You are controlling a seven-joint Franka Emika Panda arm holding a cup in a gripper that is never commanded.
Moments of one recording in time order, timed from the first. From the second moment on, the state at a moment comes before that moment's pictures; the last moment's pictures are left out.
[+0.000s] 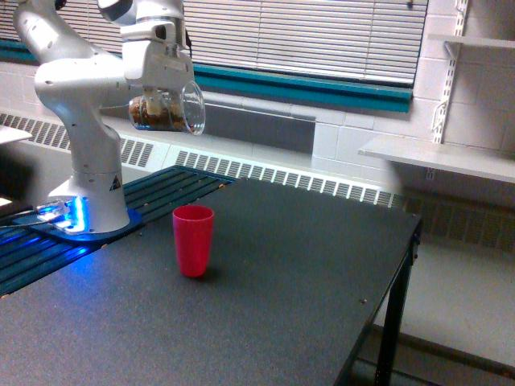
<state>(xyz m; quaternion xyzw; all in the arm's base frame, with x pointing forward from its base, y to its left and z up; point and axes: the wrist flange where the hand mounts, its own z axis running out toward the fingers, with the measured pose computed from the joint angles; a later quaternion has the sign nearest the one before) 0.246 -0.080 0.429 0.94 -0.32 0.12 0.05</state>
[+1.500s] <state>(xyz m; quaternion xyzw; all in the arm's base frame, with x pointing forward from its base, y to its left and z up) 0.248 -0.089 0.383 0.94 -0.33 0.02 0.06</state>
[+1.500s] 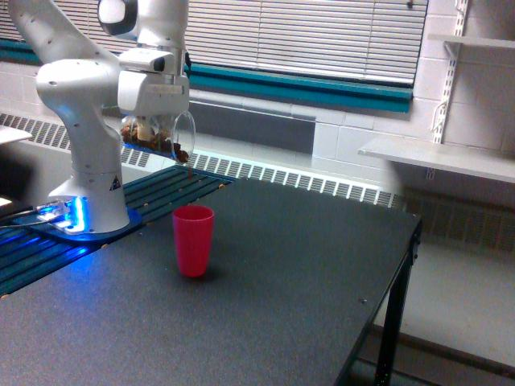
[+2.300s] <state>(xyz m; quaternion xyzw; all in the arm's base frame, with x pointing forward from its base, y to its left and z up) 0.253 -0.082 0.365 0.95 -0.32 -0.01 0.07</state>
